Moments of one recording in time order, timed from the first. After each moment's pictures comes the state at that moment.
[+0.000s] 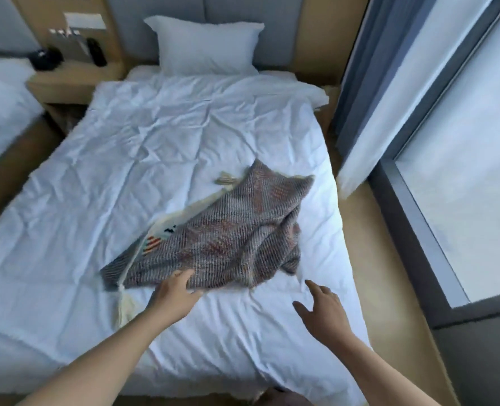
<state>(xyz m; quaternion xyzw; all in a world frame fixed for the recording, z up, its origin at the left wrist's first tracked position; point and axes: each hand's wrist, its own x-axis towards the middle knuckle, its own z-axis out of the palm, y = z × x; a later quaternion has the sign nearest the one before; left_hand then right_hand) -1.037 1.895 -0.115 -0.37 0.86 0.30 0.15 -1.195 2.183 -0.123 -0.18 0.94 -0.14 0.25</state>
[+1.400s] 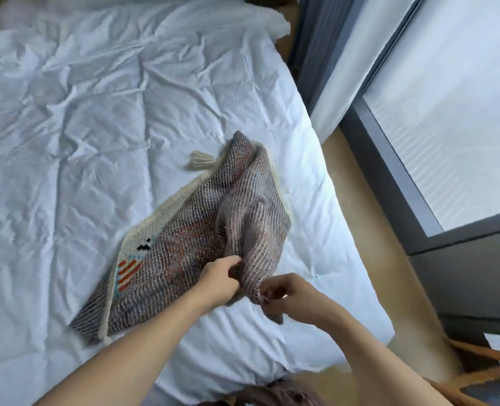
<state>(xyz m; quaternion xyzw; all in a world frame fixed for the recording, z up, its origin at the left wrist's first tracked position) -1.180 1.836 -0.158 -0.23 0.82 0.47 0.25 -1.227 2.039 -0.118 -0.12 0.75 -0.43 0.49</state>
